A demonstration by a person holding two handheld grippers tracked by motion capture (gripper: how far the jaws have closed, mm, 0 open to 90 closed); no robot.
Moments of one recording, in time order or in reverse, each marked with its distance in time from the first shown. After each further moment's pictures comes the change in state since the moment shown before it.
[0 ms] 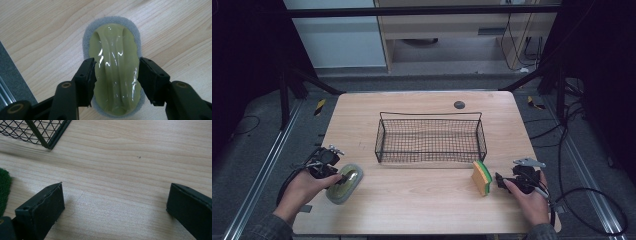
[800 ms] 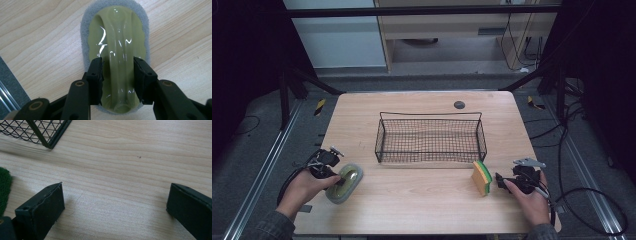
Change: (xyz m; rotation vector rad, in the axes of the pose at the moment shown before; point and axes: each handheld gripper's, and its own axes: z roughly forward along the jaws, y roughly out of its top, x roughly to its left) left arm 0.007 -0.002 0.014 0.089 -0.038 -0.029; right arm 0.000 0.000 0.000 -0.001 0.007 -0.002
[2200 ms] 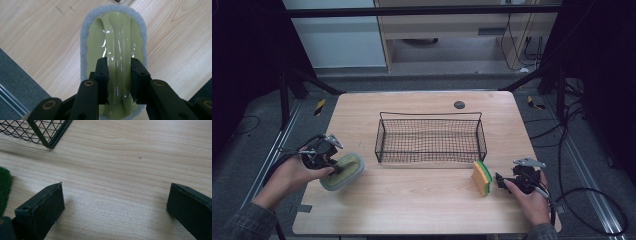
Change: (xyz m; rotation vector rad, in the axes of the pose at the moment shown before) left arm -0.014 0.021 -0.071 -0.085 0.006 0.322; right arm 0.000 0.000 0.000 -0.002 0.004 -0.004
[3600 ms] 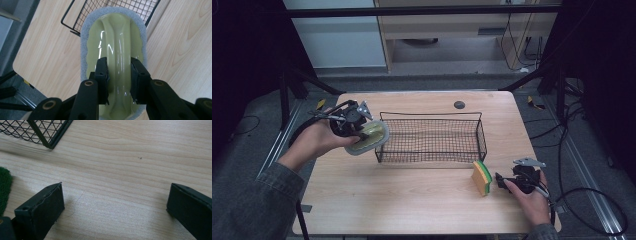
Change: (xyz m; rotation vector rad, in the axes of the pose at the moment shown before) left arm -0.013 0.113 -0.042 -0.077 0.117 0.282; right arm -0.001 0.000 0.001 0.002 -0.001 -0.008
